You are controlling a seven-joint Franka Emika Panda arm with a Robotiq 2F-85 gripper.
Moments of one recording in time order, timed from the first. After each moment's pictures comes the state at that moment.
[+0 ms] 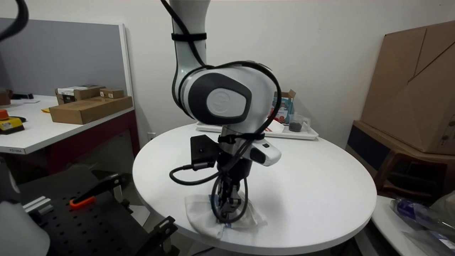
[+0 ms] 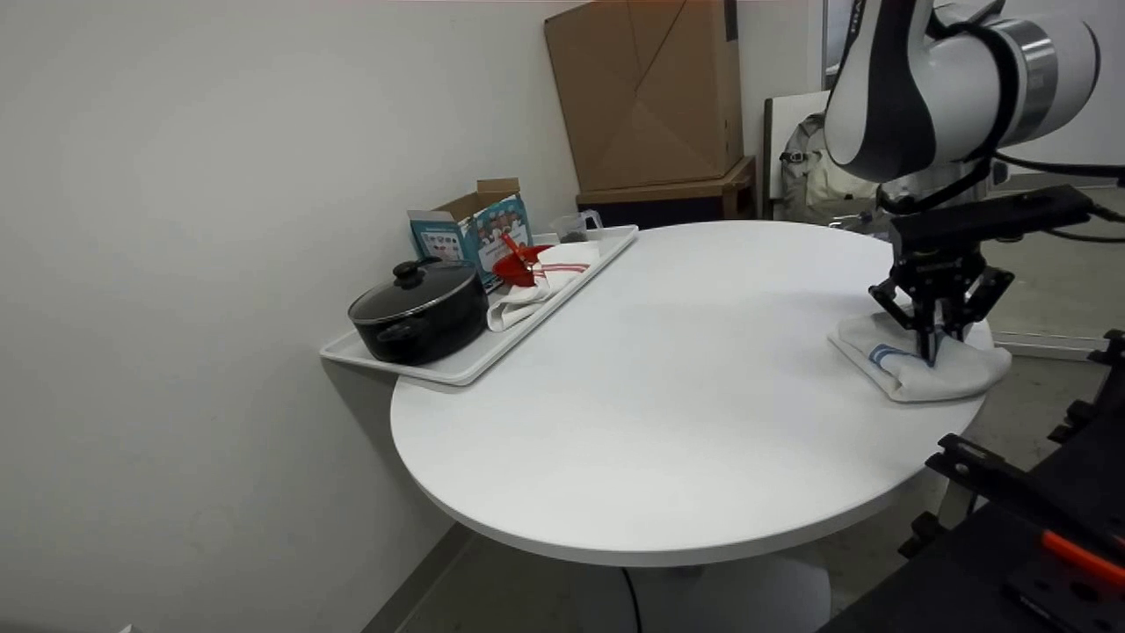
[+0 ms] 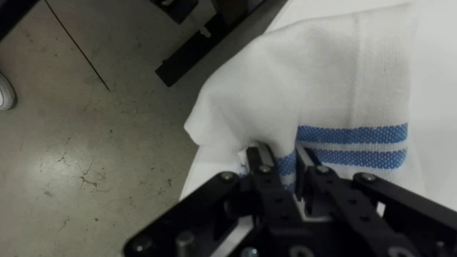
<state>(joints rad) -0.16 0.46 -0.15 -2.58 0.16 2.83 0.25</state>
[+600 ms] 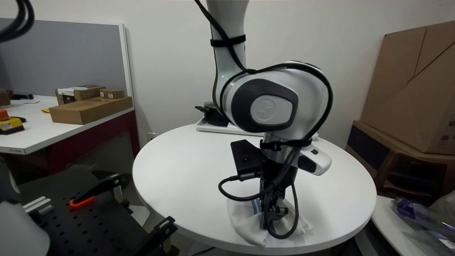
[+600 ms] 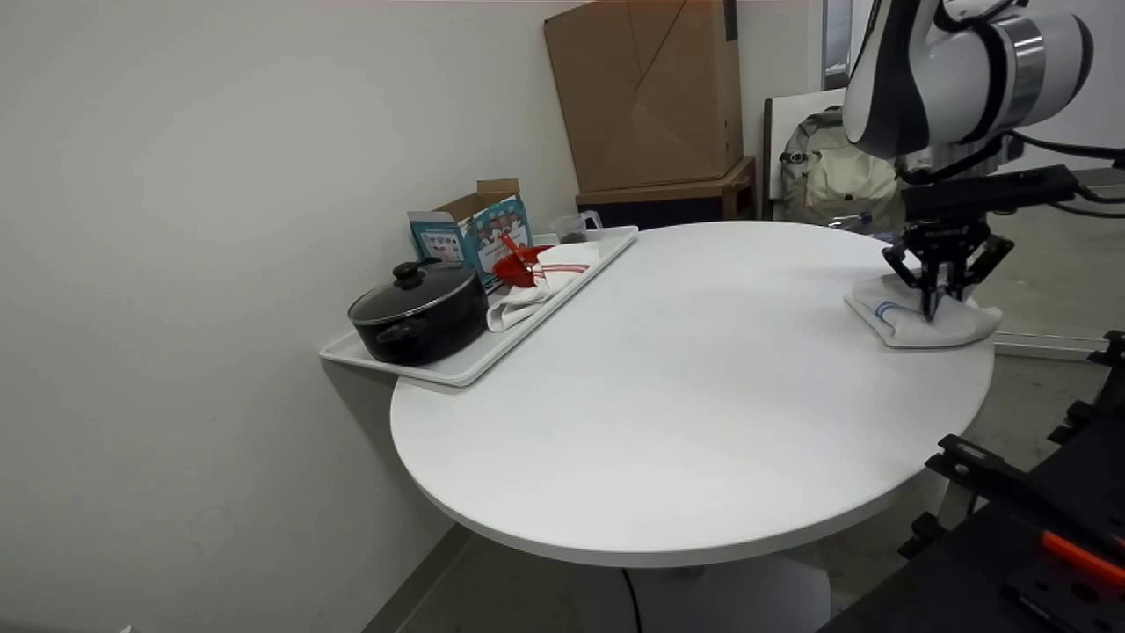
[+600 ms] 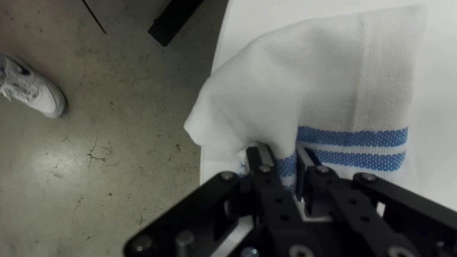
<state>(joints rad) -0.29 0.54 -0.16 -2.39 0.18 2.82 0.21</state>
